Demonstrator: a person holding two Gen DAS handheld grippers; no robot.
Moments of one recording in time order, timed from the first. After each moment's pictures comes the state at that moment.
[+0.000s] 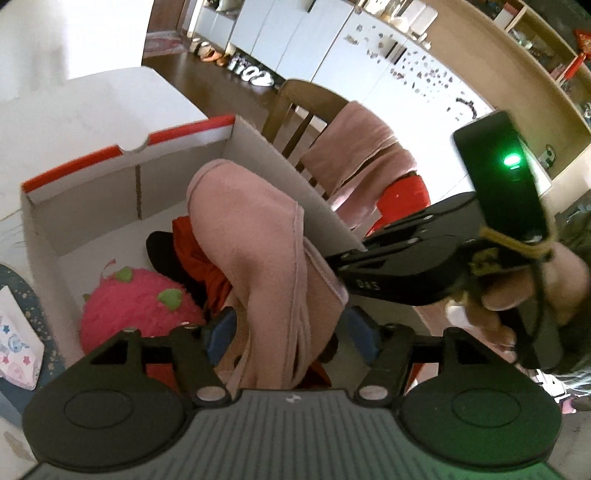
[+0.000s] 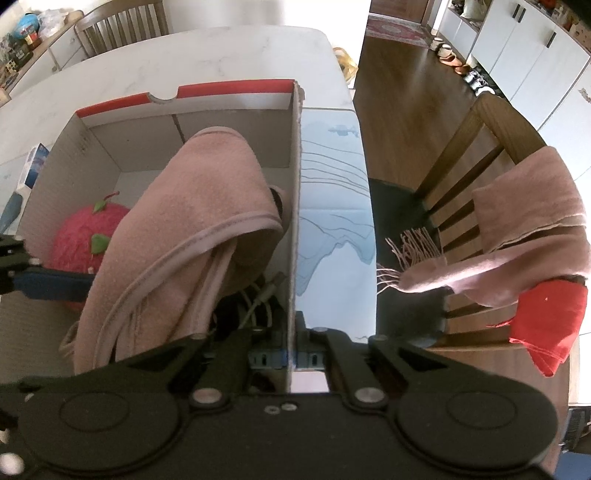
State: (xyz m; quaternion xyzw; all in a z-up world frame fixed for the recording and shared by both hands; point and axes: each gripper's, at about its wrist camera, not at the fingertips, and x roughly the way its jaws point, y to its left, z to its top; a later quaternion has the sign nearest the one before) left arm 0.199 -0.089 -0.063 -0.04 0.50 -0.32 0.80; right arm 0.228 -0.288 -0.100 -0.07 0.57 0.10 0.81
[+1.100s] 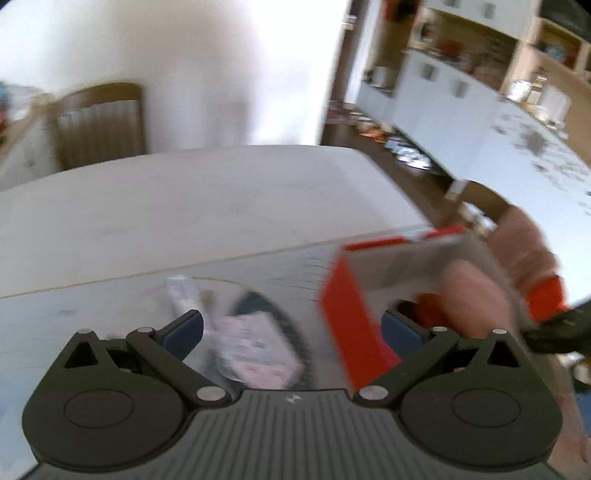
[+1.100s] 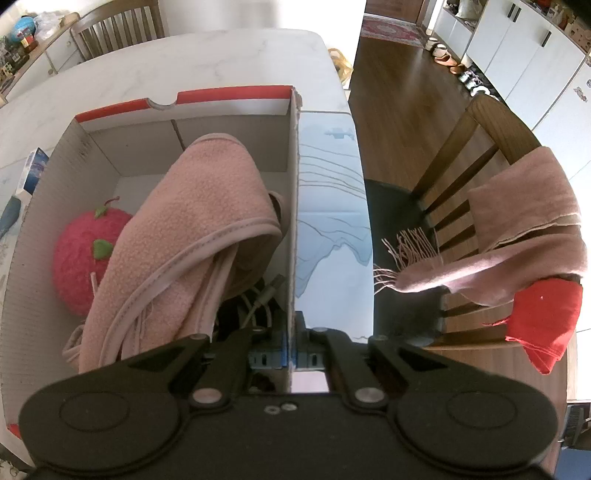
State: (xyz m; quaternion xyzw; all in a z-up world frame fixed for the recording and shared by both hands) left arm 0.201 0.073 -0.025 -0.04 0.42 -0.05 0.90; right arm 0.226 -0.287 -0.094 -0.07 0.57 0.09 0.82
